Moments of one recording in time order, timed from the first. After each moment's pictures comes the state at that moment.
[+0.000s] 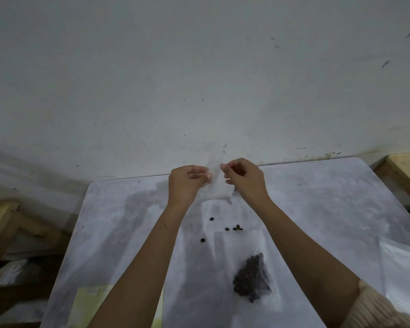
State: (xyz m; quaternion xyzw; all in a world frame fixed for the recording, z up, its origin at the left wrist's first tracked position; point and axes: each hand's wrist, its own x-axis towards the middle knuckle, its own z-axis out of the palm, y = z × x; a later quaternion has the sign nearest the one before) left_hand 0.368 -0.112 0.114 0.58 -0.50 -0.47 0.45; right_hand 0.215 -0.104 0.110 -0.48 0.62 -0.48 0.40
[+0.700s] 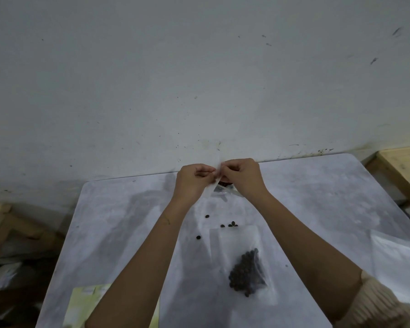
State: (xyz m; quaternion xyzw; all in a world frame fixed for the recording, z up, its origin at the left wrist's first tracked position) left_hand 0.349 -0.109 0.118 0.55 -0.57 -0.48 0.39; right_hand 0.209 -0.103 0.122 -0.54 0.63 -0.42 0.38
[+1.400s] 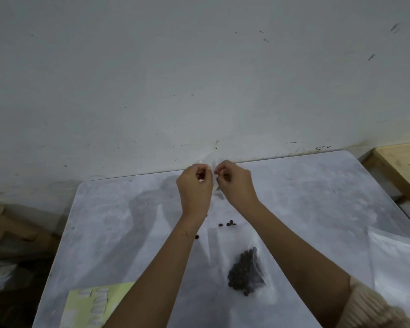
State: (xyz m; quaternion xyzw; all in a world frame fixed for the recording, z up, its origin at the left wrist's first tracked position) left_hand 0.322 -0.092 0.103 0.59 -0.55 -0.26 0.53; right_hand 0.222 -0.089 0.105 -0.59 0.65 -0.40 0.27
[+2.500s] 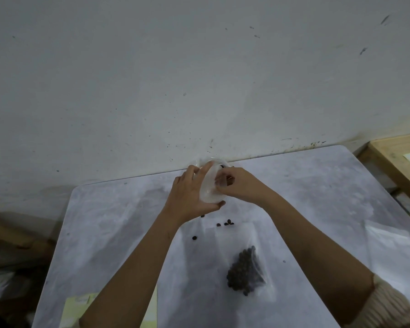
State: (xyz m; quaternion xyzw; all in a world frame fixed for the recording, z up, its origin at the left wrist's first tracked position) left_hand 0.359 -0.109 0.072 0.48 -0.84 -0.15 0.20; right_hand 0.190 -0.090 0.122 -0.64 0.60 -0.23 0.44
